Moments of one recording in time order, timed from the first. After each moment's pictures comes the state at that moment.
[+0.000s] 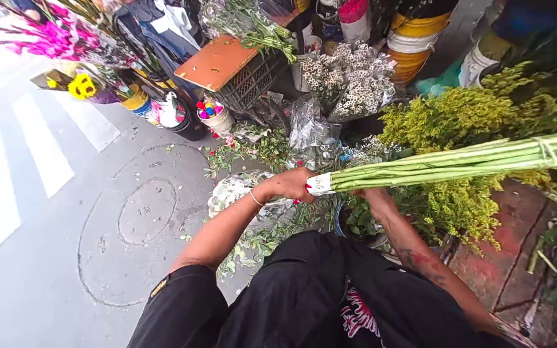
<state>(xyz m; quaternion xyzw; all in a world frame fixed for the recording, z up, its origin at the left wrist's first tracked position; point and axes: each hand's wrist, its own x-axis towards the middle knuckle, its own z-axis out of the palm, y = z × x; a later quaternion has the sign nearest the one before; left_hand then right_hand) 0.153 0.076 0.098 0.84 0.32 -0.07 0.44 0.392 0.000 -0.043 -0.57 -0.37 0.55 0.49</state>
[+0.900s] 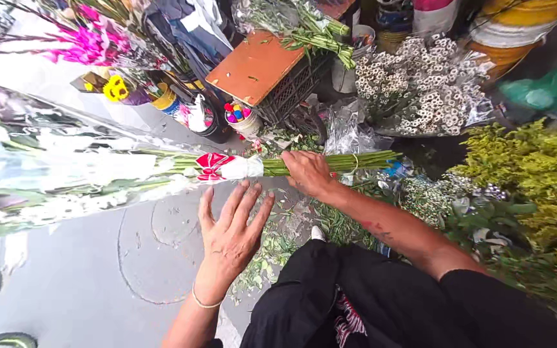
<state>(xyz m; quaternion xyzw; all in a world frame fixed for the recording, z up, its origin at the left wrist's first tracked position) -0.090 0.153 0.133 0.83 0.48 0.15 -0.25 0.095 0.280 0.065 -0.43 -0.84 0.16 0.28</state>
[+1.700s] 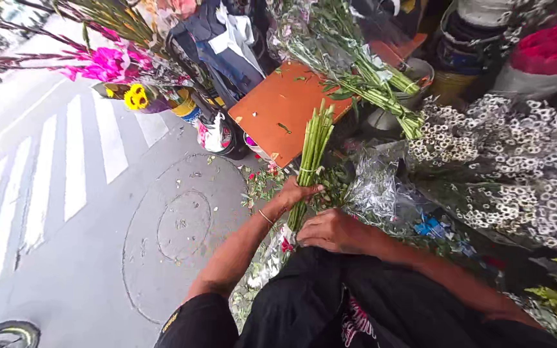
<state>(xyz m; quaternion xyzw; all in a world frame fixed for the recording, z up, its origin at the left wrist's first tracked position) -0.133 0.580 0.029 0.48 0.53 0.31 0.62 0.054 0.538 0.025 -0.04 -0.87 0.32 0.38</state>
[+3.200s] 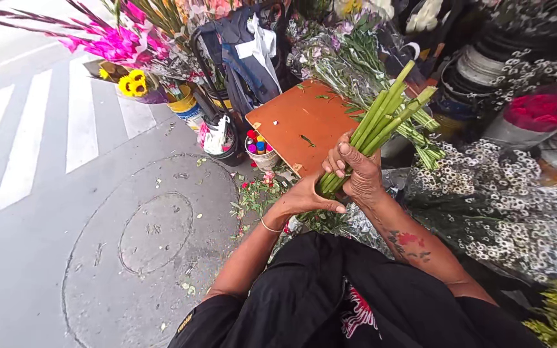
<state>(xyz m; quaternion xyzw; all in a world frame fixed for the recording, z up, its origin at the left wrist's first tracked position) -0.209 0.580 0.095 0.63 0.36 0.39 0.58 -0.067 0.618 0.124 -0.06 -0.43 0.65 0.62</state>
